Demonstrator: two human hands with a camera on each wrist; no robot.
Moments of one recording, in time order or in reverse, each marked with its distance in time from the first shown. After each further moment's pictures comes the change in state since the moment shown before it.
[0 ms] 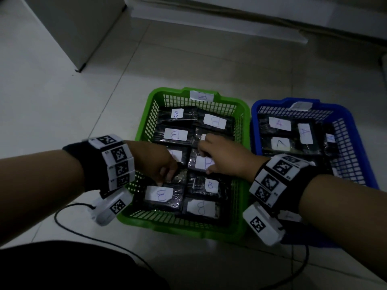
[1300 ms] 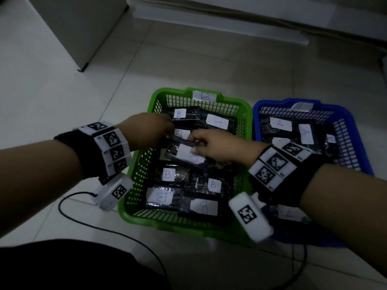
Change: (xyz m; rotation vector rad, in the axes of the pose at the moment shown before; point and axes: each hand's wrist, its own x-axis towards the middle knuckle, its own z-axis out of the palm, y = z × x) left_hand -0.019 -0.015 -0.029 0.115 0.532 -0.208; right_hand 0.008 -0.032 -0.048 0.450 -0.100 0.117
